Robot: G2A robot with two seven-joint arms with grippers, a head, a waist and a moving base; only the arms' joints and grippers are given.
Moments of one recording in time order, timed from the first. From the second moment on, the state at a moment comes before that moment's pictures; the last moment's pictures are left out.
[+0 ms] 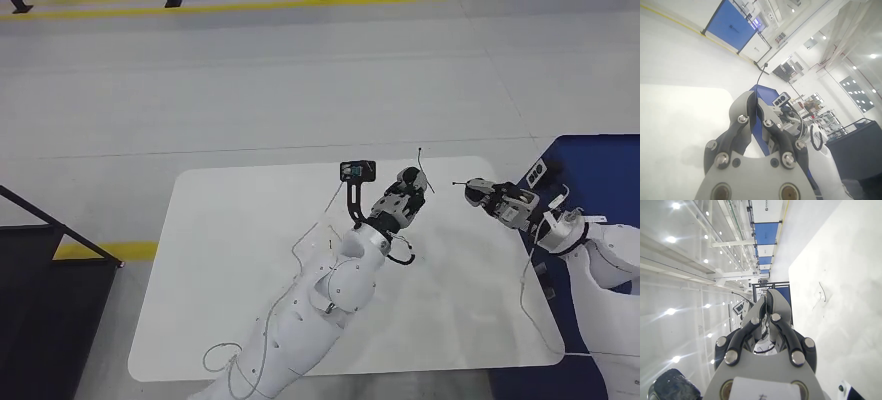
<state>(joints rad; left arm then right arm) 0.94 -1.69 -0.80 -1.41 0.62 0.08 0.02 -1.26 -0.95 1.72 -1.57 0.53 0.19 0.91</state>
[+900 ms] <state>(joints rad) 0.99 -1.70 -0.72 -1.38 0.96 0.11 0.19 -1.38 -0.95 1.70 -1.69 0.42 -0.03 0.91</state>
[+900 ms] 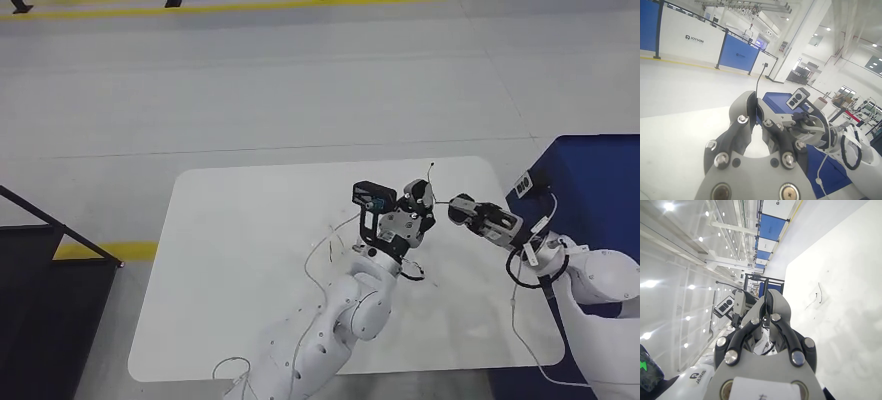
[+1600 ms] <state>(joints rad) 0.99 -1.73 -0.73 -1.33 1.04 0.11 0.16 -1.38 -0.95 1.70 -1.68 0.44 -0.02 0.91</state>
